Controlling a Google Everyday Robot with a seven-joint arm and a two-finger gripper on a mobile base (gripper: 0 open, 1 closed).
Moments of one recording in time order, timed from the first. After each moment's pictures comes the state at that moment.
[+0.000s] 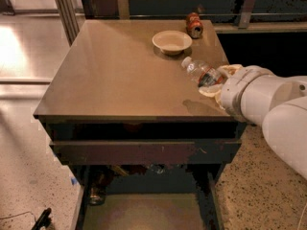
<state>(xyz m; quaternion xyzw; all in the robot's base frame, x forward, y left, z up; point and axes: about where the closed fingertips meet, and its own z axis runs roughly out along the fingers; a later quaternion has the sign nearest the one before) 0.512 -0.153 0.921 -0.38 0.76 -0.14 0.51</state>
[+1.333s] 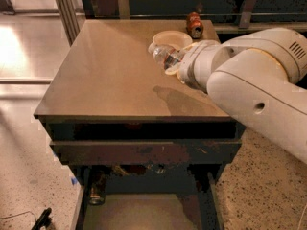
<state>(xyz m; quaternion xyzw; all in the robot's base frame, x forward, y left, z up) 0.579 -0.077 0.929 -0.43 0.74 -0.12 0.50</state>
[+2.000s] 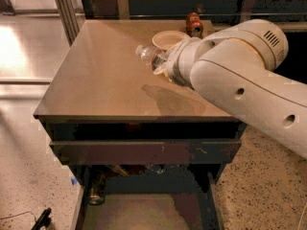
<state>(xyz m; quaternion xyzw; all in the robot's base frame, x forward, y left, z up) 0.590 -0.046 0.924 -0.46 0.74 -0.10 0.49</state>
